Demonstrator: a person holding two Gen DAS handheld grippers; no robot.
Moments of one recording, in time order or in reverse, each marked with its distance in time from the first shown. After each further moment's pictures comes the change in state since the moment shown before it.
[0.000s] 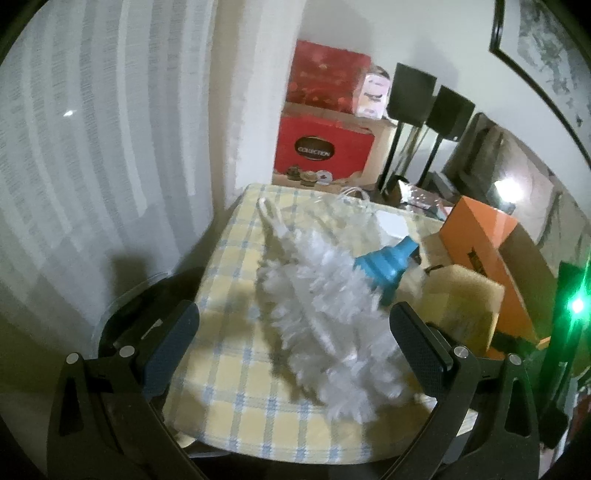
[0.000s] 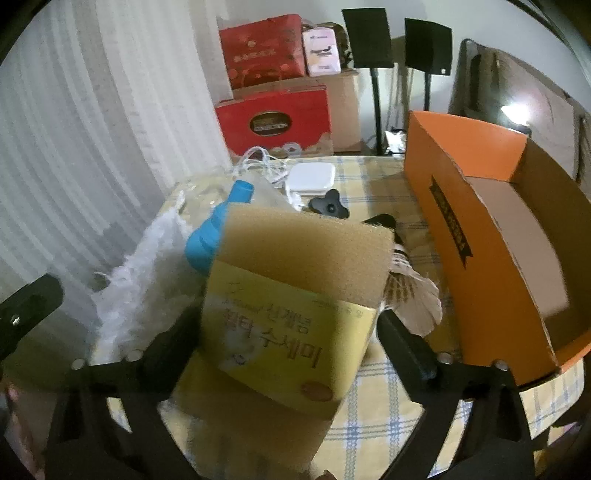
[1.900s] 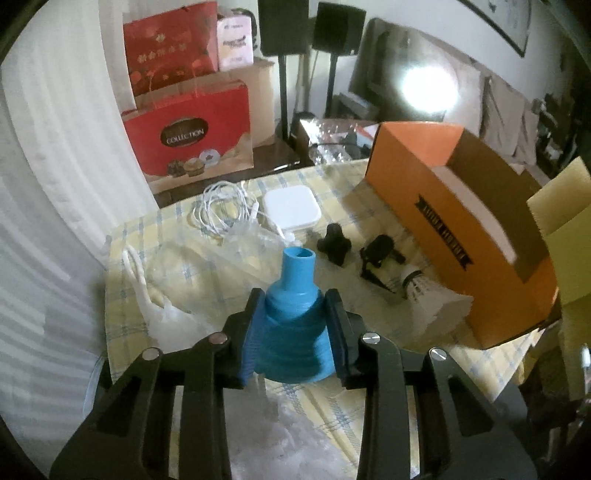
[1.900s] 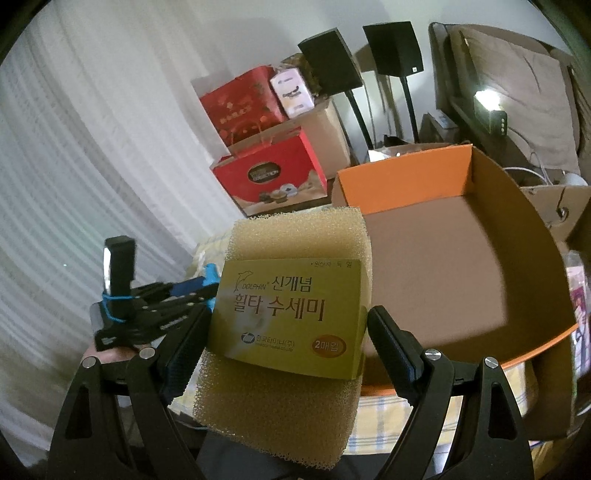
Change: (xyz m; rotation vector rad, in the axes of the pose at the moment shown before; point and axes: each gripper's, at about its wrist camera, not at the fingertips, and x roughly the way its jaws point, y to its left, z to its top) left arm 0.092 -0.108 0.049 0.436 0.203 -0.196; right arm -0.125 -0.131 0.050 0.139 -0.023 0.200
